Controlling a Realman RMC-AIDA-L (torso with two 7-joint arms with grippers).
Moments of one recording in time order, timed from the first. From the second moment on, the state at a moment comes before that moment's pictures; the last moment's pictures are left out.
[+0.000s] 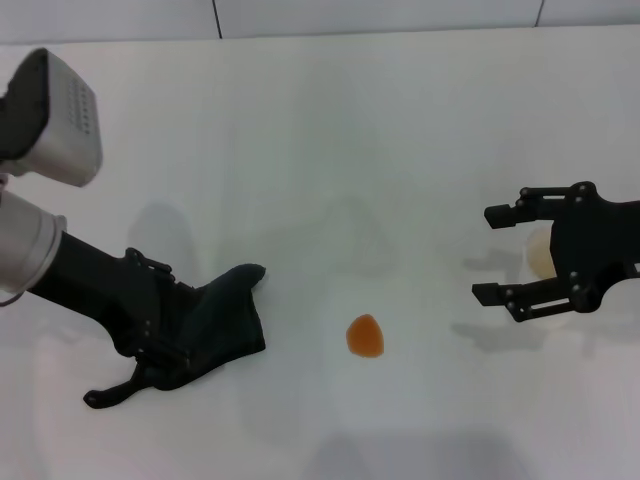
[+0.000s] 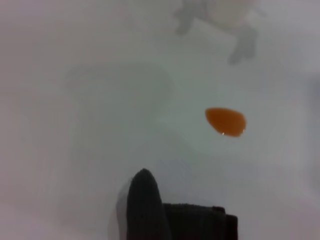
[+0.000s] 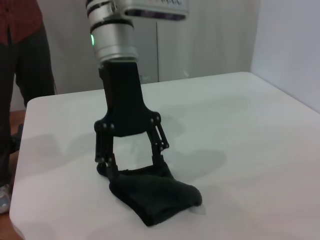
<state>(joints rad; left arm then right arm) -0.58 -2.08 1.07 1.11 2.47 1.74 -1.80 0.19 2.01 -1.25 -1.47 -1.84 -1.53 1.70</state>
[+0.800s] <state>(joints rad) -0.60 -2.08 1.10 1.08 2.47 1.71 -1.80 0.19 2.01 -1.26 -1.48 -1.93 -1.54 1.75</state>
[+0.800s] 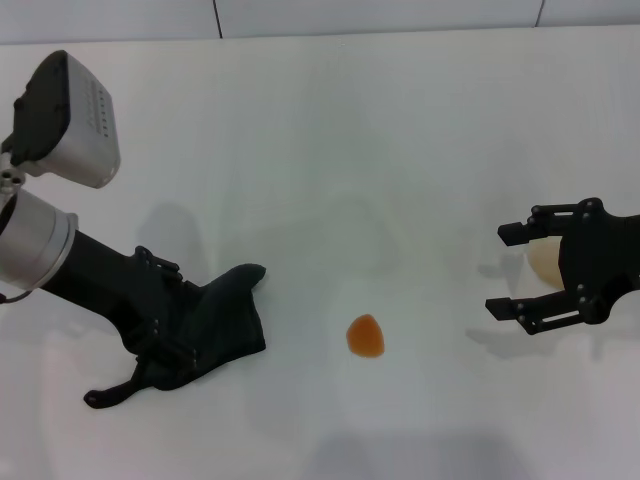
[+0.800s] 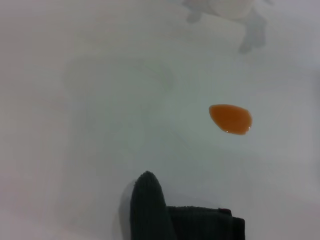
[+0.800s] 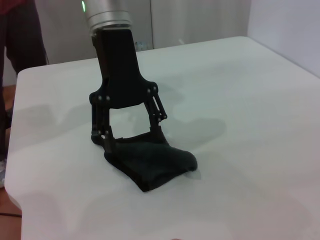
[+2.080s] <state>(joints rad) -0.60 -2.08 1.11 1.03 2.51 1.65 -1.80 0.19 2.01 -1.25 -1.48 -1.92 -1.53 1.76</state>
